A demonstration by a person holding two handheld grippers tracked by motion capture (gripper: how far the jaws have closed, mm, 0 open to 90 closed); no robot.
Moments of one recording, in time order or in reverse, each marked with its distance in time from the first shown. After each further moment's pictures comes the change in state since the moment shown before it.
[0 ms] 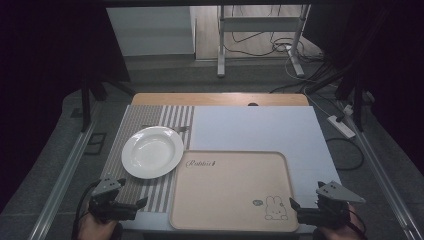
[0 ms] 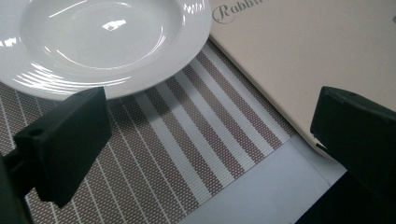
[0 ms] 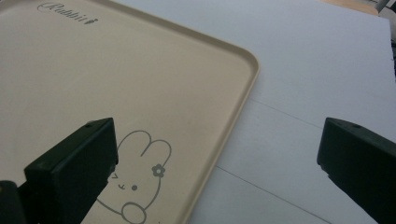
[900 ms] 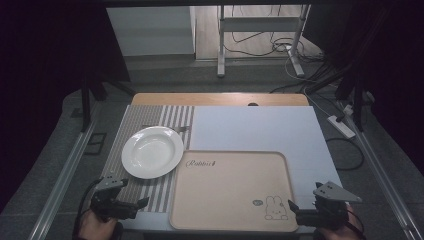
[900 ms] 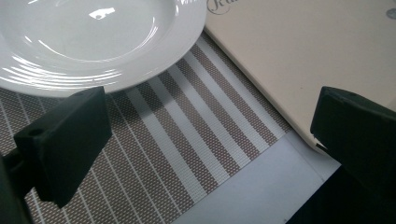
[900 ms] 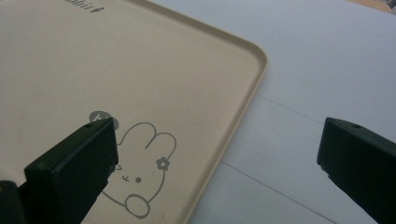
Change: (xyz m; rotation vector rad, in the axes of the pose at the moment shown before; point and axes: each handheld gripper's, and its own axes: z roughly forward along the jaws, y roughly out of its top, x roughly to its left) left arm 0.005 0.004 0.005 0.042 -0.055 -0.018; right arm 0.002 0.000 0.002 0.028 0.019 -0.033
